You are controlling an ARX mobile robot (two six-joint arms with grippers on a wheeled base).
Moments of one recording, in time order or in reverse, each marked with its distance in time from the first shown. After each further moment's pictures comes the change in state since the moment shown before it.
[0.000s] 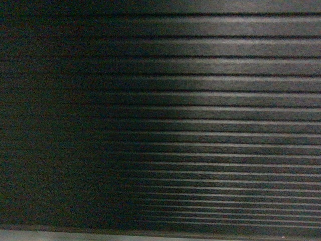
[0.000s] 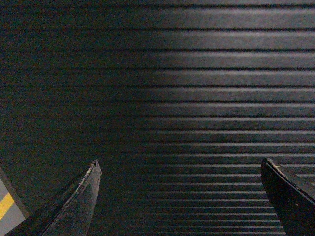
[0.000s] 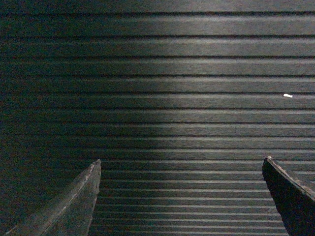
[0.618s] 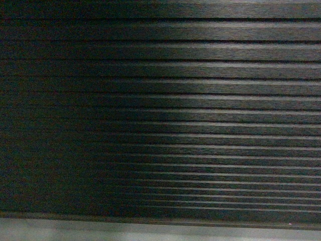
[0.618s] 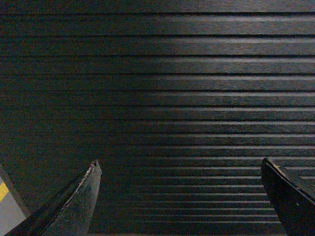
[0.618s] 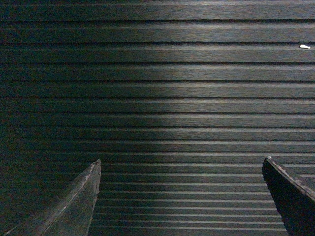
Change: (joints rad) left arm 0.000 0.000 0.000 -0.002 0.000 0.000; right arm 0.000 0.000 0.000 -0.002 0.000 0.000
